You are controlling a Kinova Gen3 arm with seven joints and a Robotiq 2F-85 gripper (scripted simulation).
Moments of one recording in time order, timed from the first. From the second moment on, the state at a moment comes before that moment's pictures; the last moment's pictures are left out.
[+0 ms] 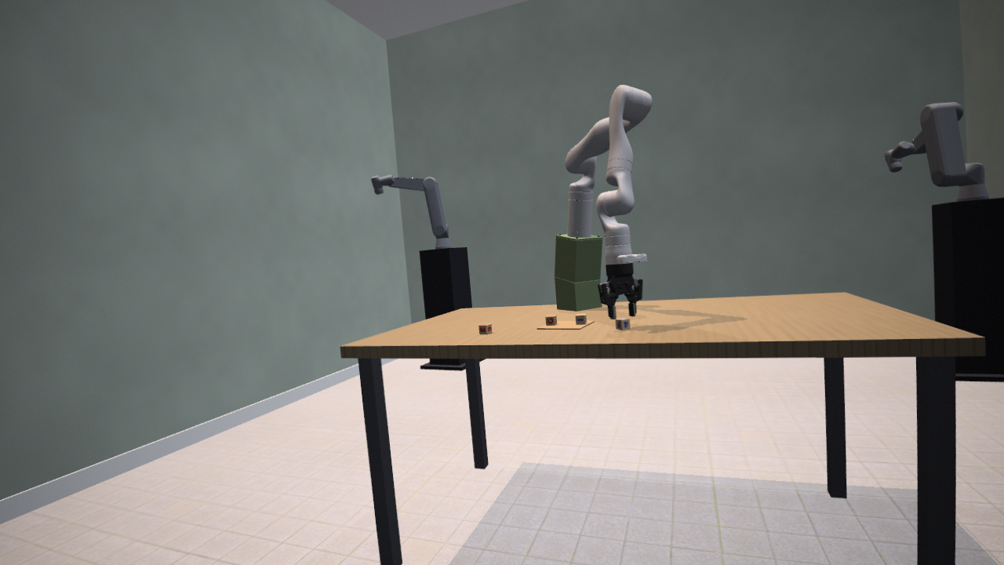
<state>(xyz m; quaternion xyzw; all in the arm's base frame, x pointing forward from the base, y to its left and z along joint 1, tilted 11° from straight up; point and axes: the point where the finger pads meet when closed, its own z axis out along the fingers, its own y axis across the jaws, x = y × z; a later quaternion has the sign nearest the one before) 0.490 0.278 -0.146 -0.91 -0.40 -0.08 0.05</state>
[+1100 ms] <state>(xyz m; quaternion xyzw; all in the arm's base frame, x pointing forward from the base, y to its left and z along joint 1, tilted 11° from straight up) 0.492 0.281 -0.174 -0.91 -0.40 -0.08 0.05</state>
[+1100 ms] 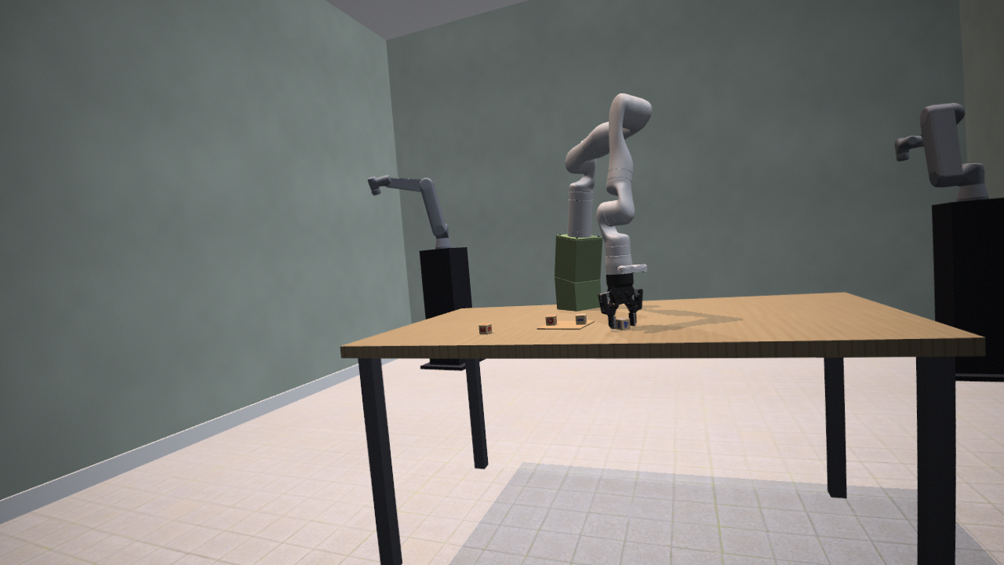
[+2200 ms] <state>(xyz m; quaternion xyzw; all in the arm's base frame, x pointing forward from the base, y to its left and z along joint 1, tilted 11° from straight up) 0.492 0.281 -0.174 -0.91 -0.40 -0.08 0.05</state>
